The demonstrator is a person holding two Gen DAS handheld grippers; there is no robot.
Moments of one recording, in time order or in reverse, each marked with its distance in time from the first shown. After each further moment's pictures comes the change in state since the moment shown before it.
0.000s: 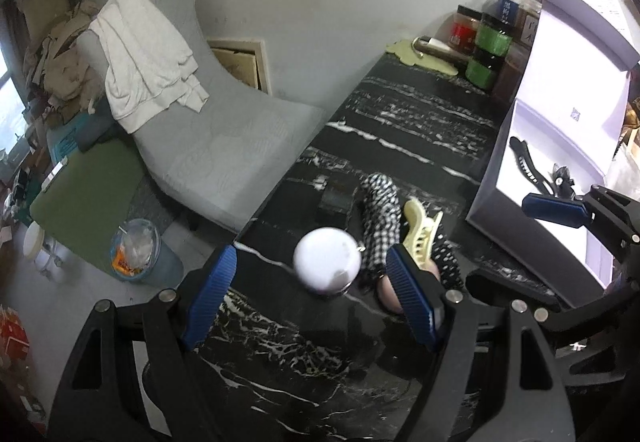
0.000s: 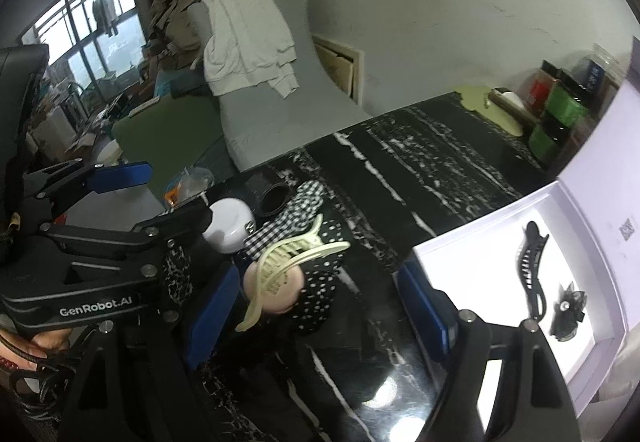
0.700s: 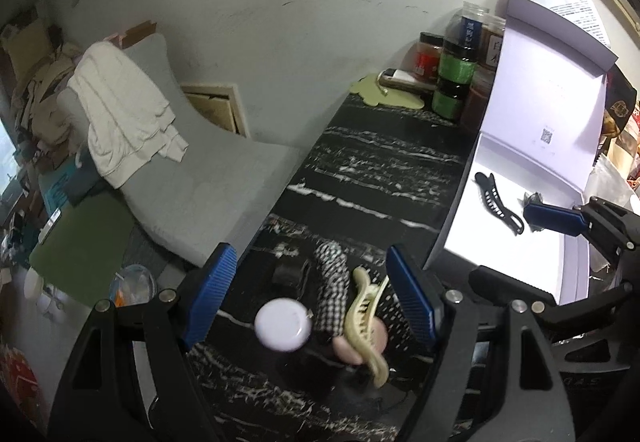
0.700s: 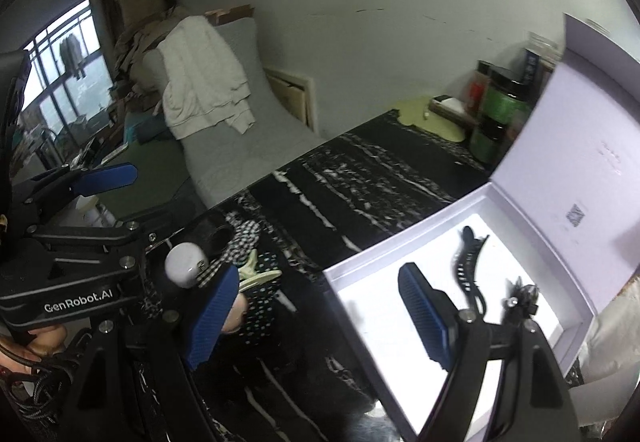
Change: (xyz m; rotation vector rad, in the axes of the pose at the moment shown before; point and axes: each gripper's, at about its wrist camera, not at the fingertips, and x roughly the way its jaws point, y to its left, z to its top) left arm -0.024 -0.043 0.049 0.079 -0.100 -0.016; right arm -0.041 -0.049 0.009 0.131 -0.096 -0.083
